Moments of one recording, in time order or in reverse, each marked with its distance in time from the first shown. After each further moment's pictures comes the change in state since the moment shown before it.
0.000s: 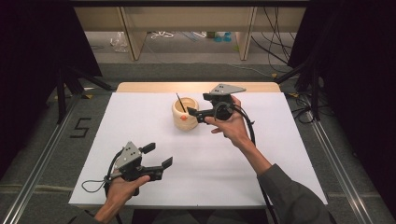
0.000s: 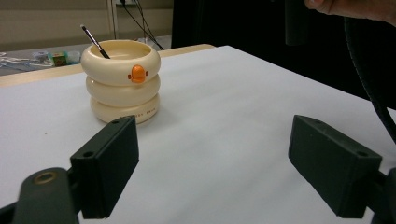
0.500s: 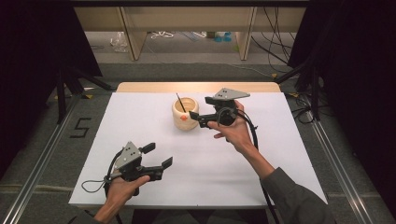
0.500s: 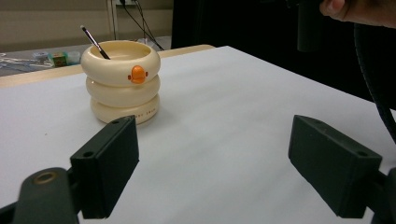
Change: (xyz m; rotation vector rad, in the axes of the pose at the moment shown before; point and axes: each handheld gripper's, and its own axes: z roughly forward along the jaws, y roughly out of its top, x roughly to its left) left arm -0.002 -0.001 -0.001 0.004 0.005 -0.038; right arm 0.007 -0.009 -0.013 -0.013 0.006 0.006
